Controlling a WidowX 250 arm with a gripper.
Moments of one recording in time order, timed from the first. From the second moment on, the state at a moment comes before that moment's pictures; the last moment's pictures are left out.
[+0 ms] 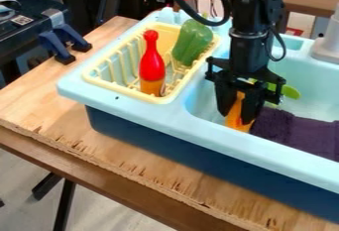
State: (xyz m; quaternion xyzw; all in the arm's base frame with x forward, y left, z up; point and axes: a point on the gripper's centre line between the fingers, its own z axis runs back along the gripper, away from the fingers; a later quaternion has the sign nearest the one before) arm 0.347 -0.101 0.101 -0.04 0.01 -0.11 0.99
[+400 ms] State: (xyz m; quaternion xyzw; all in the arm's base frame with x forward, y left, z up) arm 0.328 -0.092 0.152 -0.04 -0.02 -0.11 0.99
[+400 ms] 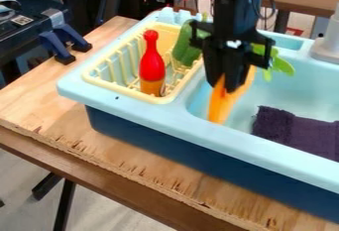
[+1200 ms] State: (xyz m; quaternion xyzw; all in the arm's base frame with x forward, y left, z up) arm 0.325 -0.010 0.238 -0.08 -0.10 -0.08 0.99
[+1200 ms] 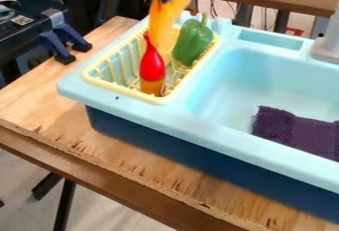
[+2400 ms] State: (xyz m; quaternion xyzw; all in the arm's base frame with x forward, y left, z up) arm 0.352 0.050 0.182 -0.08 0.01 -0.02 1.00
